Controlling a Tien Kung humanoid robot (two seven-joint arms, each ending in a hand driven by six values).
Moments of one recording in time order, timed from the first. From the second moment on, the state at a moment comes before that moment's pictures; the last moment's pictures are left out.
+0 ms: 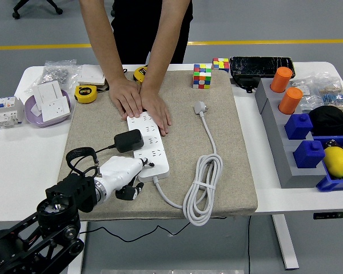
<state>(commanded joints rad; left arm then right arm) -0.15 0.20 -0.92 -1.70 2.26 -0.38 0.46 0.07 -0.11 1.44 0.18 -1.38 0.00 -0.06</state>
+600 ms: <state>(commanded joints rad) -0.16 0.20 -0.92 -1.68 2.27 -0.38 0.46 0.07 -0.11 1.44 0.18 -1.38 0.00 -0.06</state>
